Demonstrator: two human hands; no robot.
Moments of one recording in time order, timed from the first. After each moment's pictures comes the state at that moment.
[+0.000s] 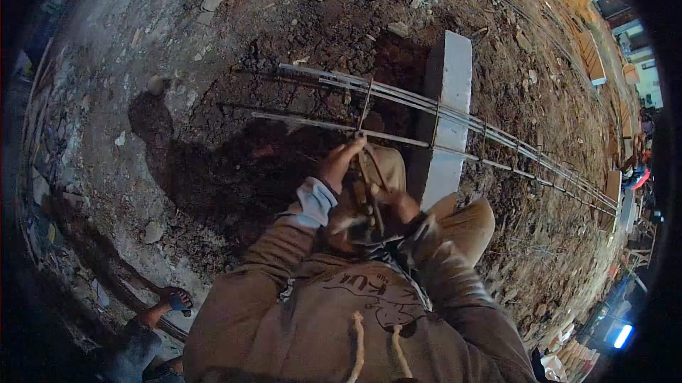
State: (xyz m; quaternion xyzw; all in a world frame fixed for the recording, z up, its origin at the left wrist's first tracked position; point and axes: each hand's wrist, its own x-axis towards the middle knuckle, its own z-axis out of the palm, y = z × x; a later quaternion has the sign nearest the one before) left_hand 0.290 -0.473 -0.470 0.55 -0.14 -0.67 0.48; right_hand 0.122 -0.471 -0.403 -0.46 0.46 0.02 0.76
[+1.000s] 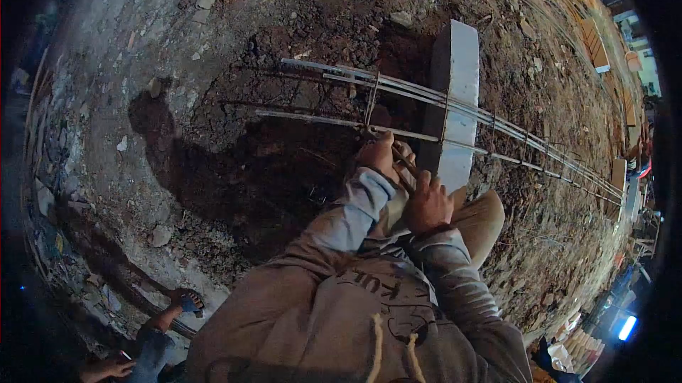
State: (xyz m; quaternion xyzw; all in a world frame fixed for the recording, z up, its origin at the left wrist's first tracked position) left_hand 0.221 -0.505 -0.458 0.39 0.19 -0.70 0.56; right_hand 0.116 -0.459 -0.377 -0.74 0.64 0.14 0.16
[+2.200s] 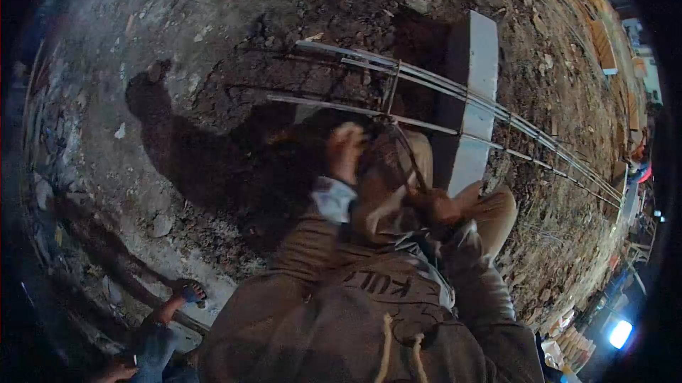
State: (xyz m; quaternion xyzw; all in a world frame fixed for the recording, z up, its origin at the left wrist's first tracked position) left_hand 0.310 -0.454 -0.508 0.57 -0.06 -0.54 0.61; right_hand 0.077 -0.450 -0.467 -0.27 0.52 0.12 0.81
